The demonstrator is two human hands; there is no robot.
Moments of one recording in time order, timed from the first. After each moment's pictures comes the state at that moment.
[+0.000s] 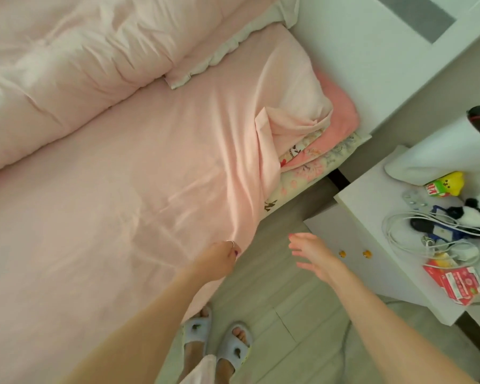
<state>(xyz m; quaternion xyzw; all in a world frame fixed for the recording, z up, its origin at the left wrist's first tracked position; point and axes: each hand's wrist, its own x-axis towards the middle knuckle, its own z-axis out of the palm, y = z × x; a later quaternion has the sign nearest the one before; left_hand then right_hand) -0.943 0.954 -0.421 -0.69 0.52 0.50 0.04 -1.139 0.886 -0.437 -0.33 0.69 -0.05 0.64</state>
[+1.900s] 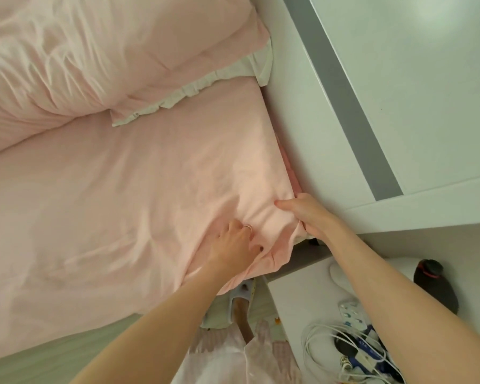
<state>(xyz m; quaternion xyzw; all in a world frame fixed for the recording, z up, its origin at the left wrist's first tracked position) -1.078 0.641 -0.413 -0.79 0.49 0.38 0.01 -1.179 0.498 -0.393 -0.44 0.61 0.07 0.66</state>
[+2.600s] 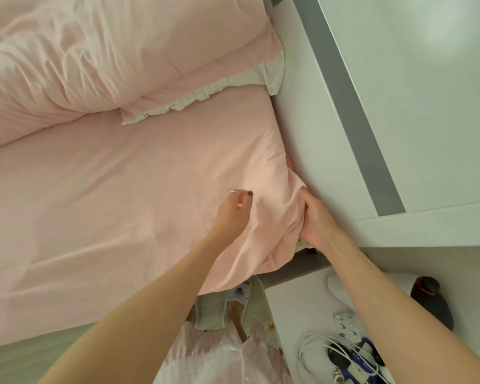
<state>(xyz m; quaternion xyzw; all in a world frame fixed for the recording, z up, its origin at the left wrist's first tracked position) -1.051 0.599 -0.405 -0.77 0.18 0.48 -0.37 -1.184 0.496 -0.401 -0.29 0.56 -0.10 0.77</state>
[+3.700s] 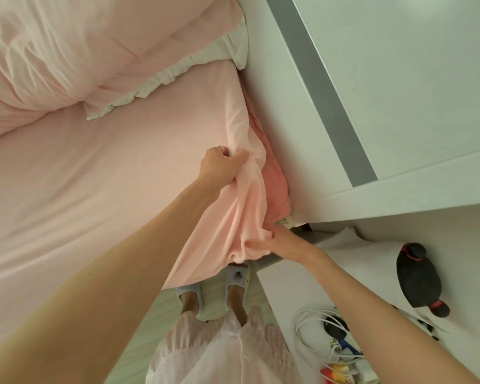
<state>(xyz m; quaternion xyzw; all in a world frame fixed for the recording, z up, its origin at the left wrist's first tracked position) -1.043 0.535 -0.376 -0.78 0.13 0.48 -0.37 -1.228 0.551 -0.419 -0.56 0.45 0.21 0.67</state>
